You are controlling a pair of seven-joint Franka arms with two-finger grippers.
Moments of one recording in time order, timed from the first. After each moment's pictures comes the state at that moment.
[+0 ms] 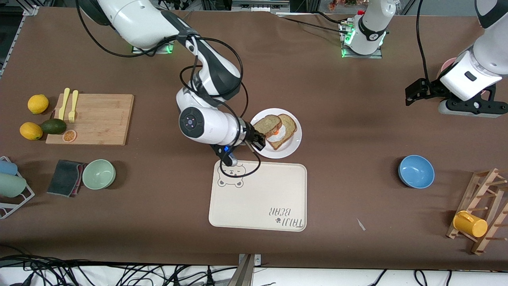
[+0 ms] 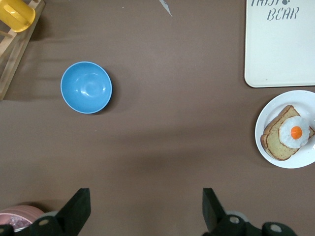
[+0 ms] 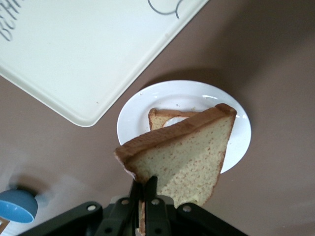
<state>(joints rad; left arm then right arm) -0.06 0.01 -0.04 -1.65 0.01 1.61 -0.03 0.48 0.85 0.26 -1.11 0.35 2.04 1.38</state>
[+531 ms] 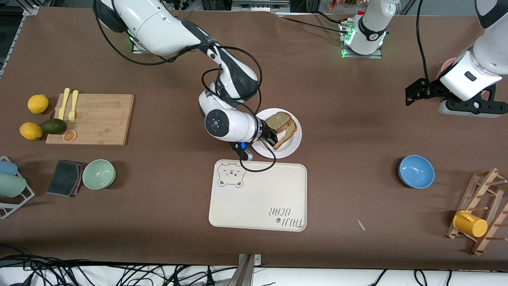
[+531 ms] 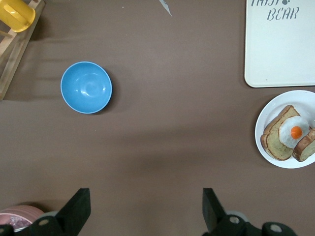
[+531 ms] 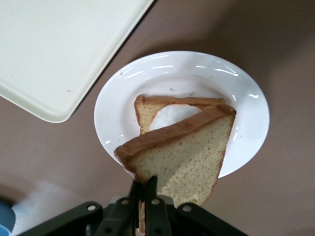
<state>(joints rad) -0.06 0.01 -0.04 -1.65 0.01 1.61 -0.03 0.53 0.92 0.27 -1.11 0.37 2.10 1.40</state>
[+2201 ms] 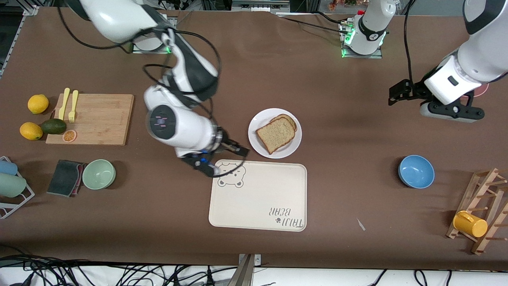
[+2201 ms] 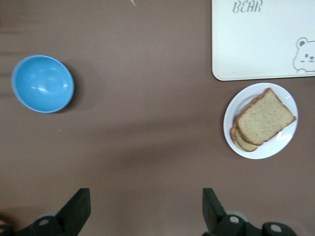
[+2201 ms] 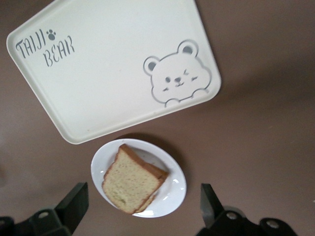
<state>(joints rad) -0.07 0.06 -0.06 -1.65 -0.13 1.61 -0.03 0.33 0.73 0.24 -1.06 0.16 1.80 0.89</state>
